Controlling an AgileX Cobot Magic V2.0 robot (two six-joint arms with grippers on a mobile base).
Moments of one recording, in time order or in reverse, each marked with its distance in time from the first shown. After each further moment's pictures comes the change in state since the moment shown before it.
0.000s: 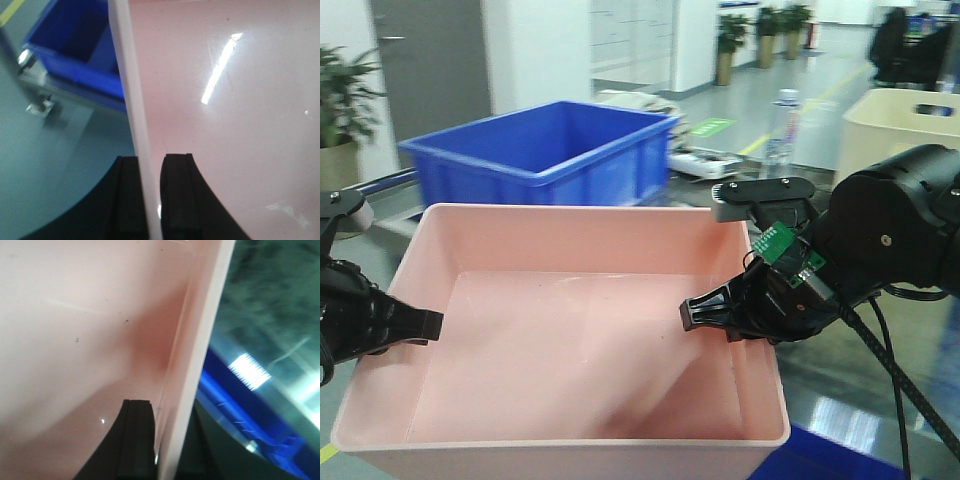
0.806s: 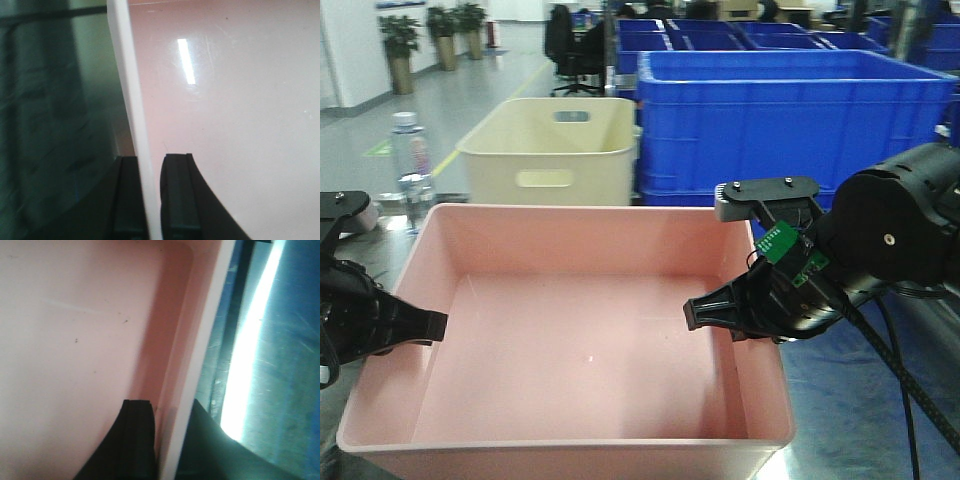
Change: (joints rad) left arm -0.001 0.002 0.000 -0.002 -0.004 0.000; right arm 0.000 0.000 0.000 -0.006 0.005 0.000
